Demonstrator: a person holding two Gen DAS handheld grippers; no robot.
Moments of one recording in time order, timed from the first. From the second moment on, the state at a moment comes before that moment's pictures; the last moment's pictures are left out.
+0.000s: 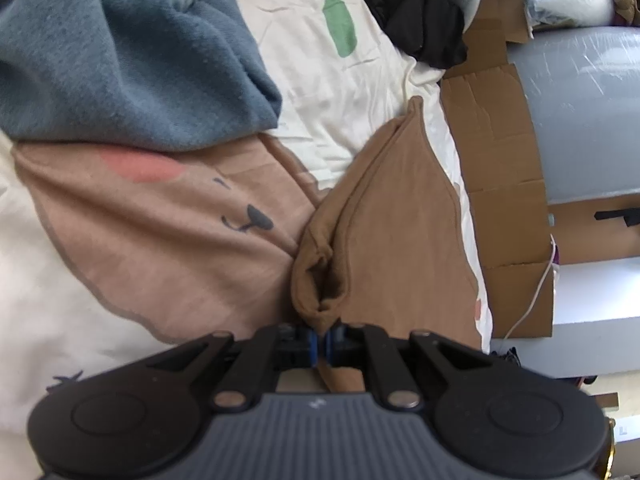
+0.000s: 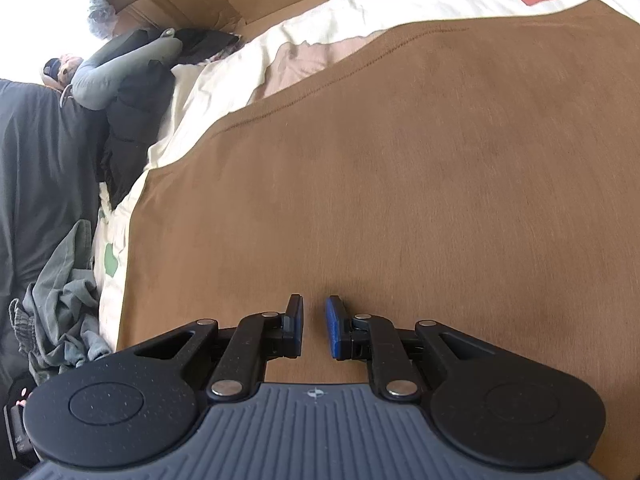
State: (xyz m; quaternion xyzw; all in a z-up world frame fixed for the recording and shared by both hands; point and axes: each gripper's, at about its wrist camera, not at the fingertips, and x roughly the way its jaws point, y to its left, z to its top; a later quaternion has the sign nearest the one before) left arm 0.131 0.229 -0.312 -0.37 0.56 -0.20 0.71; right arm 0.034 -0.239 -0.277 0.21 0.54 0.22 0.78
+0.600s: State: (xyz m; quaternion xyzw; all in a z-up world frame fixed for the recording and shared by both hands) left arm 0.133 0.233 -0.329 -0.39 0.57 -0.19 0.70; right arm 0.136 -0.215 -0.275 0.18 0.50 0.20 0.82
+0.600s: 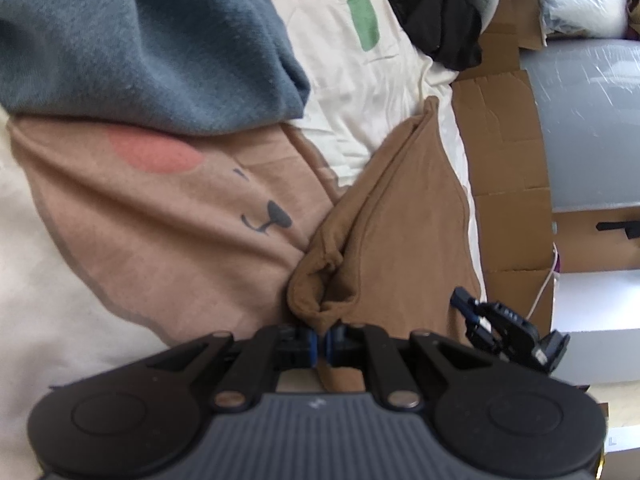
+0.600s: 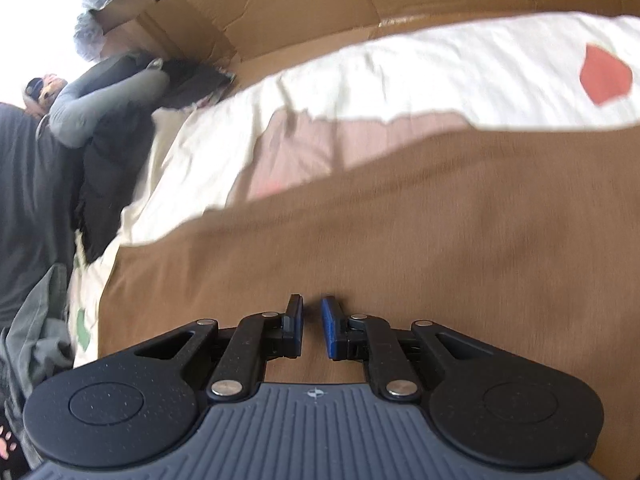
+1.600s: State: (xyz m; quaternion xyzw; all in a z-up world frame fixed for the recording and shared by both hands) left arm 0.129 0.222 -0.284 -0.38 0.53 -0.21 0.73; right arm 0.083 -0.205 -0.205 0.07 0.45 0.26 0.85
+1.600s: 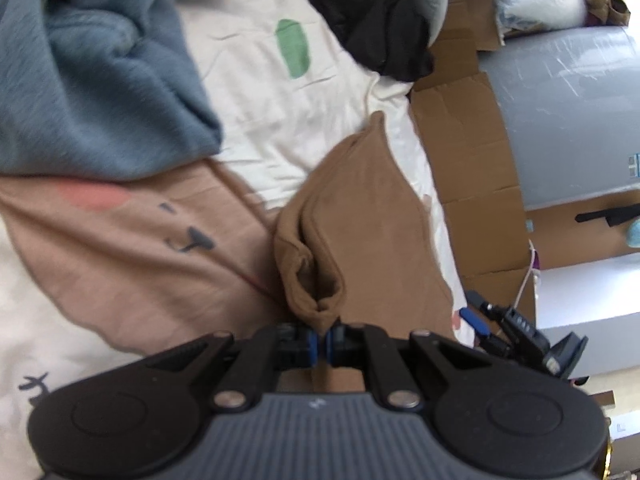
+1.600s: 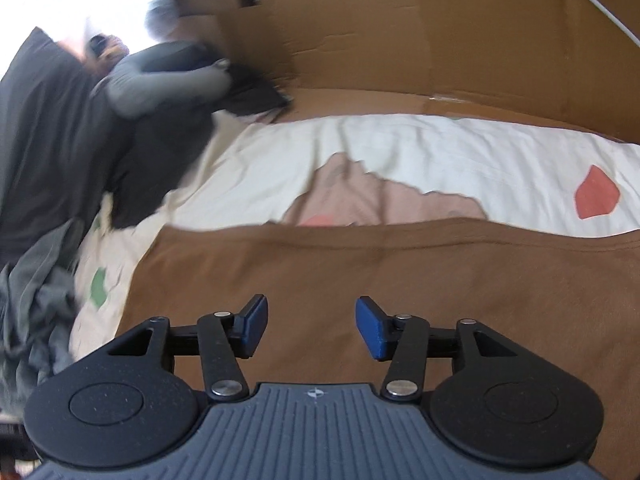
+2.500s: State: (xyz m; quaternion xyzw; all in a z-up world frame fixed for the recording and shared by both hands) left arm 0.150 0.180 -0.235 -0.40 0.52 -0.26 0.71; right arm -0.071 -0.088 -0.152 -0.09 0.38 0.49 0.78
